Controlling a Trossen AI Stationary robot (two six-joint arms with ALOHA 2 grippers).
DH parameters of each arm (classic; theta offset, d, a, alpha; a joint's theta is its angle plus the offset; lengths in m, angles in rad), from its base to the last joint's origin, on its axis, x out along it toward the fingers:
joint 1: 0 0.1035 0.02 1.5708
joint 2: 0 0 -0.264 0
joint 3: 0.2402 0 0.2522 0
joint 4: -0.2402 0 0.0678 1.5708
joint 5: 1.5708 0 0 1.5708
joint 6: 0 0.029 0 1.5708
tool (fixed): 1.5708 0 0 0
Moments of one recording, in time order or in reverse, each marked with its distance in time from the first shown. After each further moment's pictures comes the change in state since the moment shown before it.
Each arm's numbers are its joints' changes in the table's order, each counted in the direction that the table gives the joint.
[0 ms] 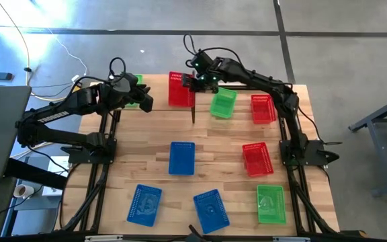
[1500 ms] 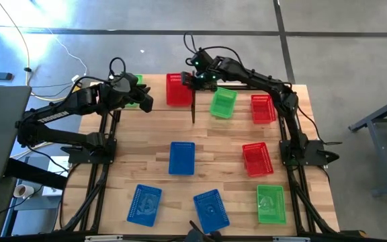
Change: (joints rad) left arm 0.000 0.000 0.000 0.002 0.000 0.003; right arm -0.021 -0.007 -0.001 0.042 0.018 -0.024
